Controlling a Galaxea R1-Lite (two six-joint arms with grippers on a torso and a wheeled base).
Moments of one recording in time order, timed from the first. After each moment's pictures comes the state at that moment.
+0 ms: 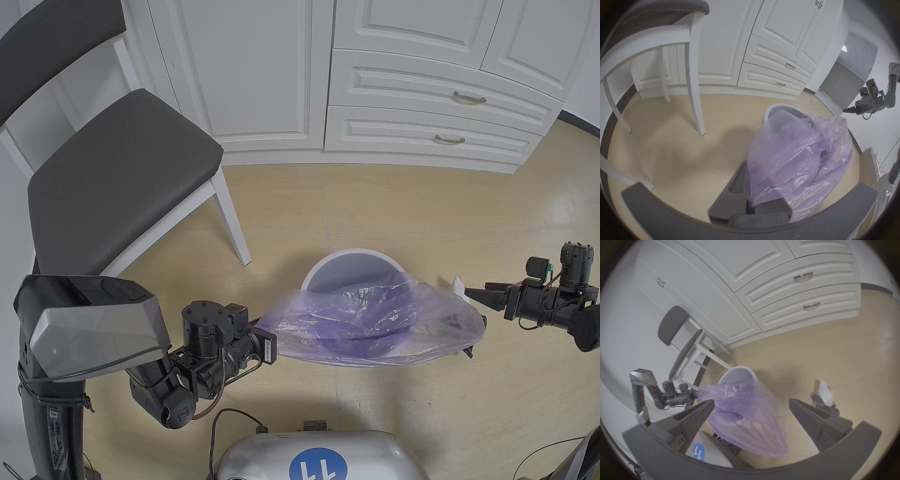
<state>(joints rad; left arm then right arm) -0.55 2.31 -0.67 -1.37 0.05 -0.09 -0.10 1.74 -0.53 -0.85 0.69 0.06</state>
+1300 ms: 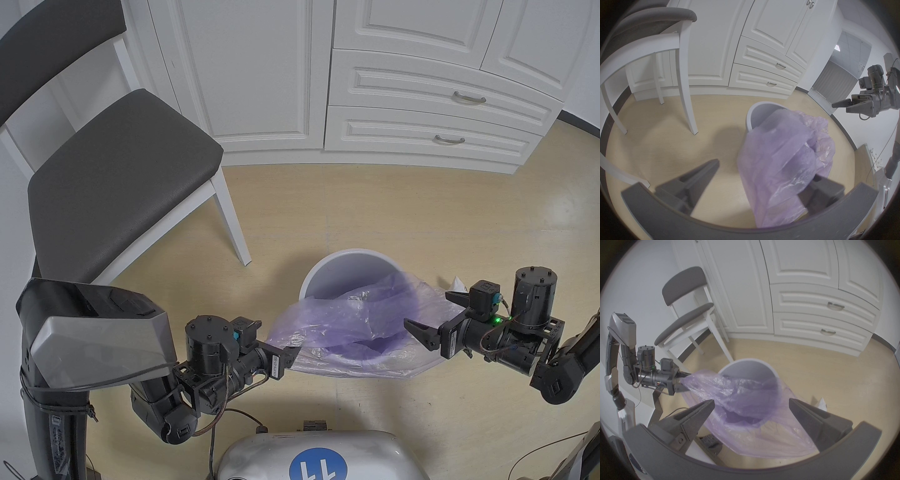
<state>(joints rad) -0.60 2.31 -0.59 -1.45 0.05 -0.08 0.41 1.77 -0.40 -1.10 0.06 -0.09</state>
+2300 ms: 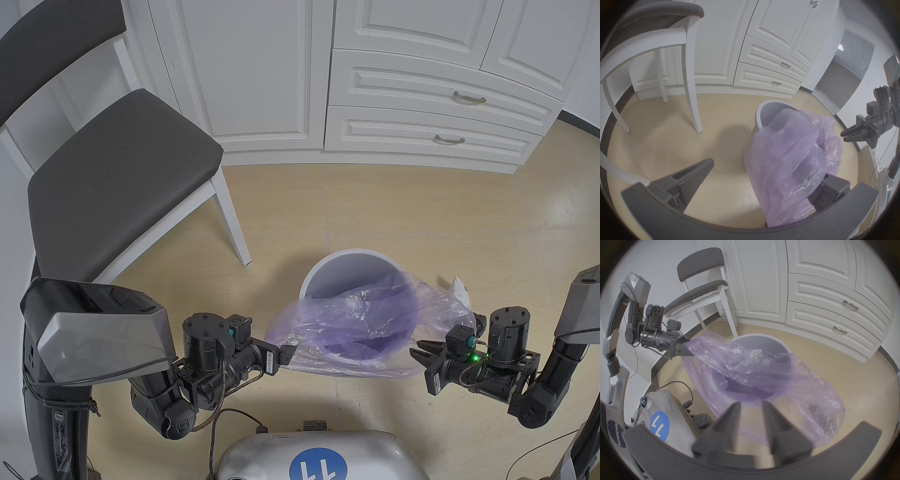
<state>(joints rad) -0.57 2.33 -0.61 -1.45 0.05 -0.08 0.42 2.01 -0.25 -1.37 0.06 -0.25</state>
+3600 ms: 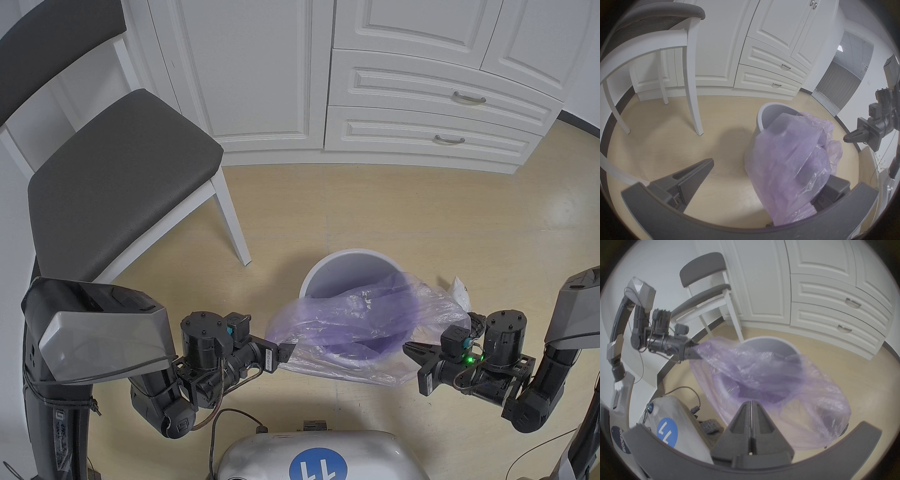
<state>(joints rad) -0.56 2.33 -0.61 -1.47 0.05 -0.08 0.46 2.05 -0.24 -1.47 0.09 -0.19</state>
